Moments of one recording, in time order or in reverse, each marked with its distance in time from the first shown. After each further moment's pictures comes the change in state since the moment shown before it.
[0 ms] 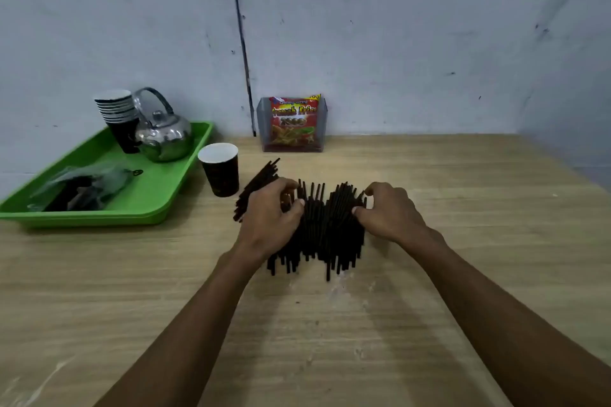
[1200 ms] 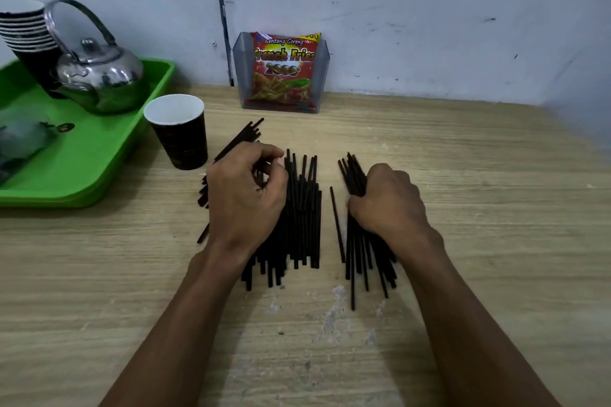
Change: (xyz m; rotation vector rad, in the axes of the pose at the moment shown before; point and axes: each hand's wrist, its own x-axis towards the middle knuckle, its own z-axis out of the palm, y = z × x) left_hand 0.023 -0.021 0.023 -0.082 0.333 0.040; right_hand 0.037 -0.009 0.028 -0.128 -0.028 0.156
